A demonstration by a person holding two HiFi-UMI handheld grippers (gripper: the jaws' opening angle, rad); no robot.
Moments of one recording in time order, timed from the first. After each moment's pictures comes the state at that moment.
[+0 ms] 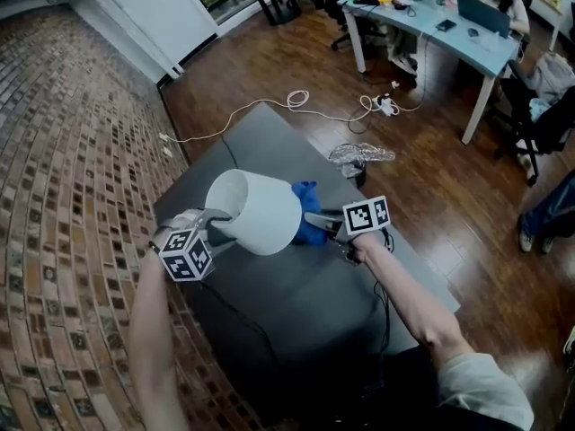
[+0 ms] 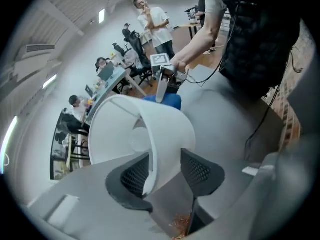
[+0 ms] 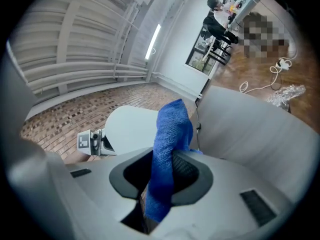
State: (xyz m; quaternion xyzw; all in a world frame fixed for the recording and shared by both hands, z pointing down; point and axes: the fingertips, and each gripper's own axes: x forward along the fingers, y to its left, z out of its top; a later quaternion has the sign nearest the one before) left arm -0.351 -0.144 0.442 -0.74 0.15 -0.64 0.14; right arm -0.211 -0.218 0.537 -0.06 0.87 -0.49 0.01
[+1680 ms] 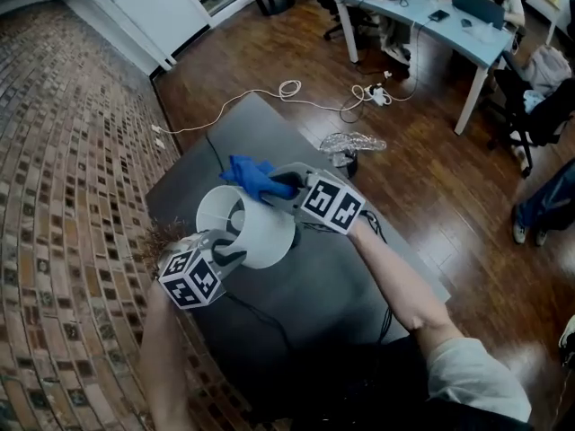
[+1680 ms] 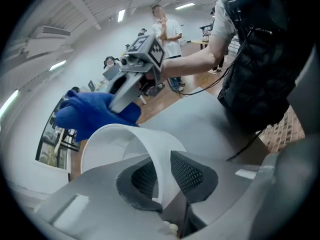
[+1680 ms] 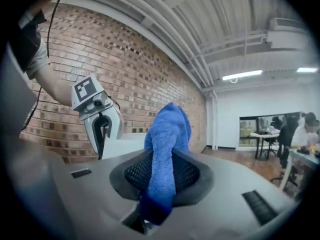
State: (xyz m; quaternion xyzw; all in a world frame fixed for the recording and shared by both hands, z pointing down) left arm -0.264 -0.076 0.432 -0.78 0.18 -0.59 0.05; right arm -0.234 -0.193 0.383 -0.05 1.00 0.03 -0.07
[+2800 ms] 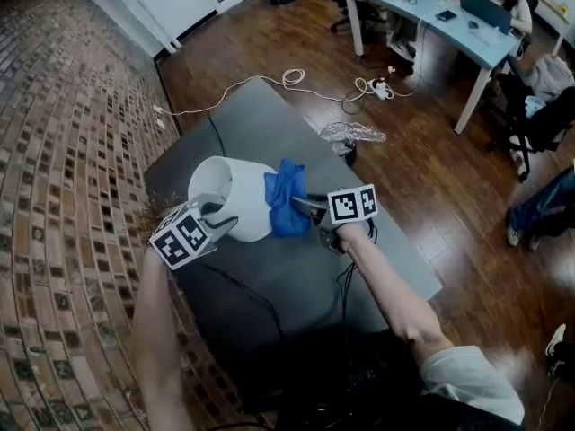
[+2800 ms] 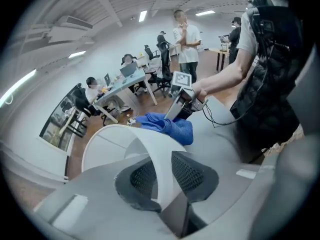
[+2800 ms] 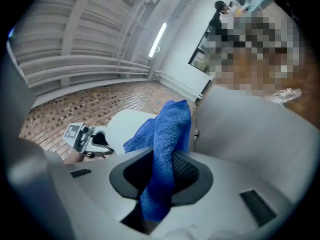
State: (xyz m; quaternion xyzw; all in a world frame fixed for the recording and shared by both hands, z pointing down) left arm -0.285 -0.092 0.429 -0.79 0.26 -0.56 -0.01; right arm -0.195 -0.166 0.522 -0.07 0.88 -0.48 -0.01
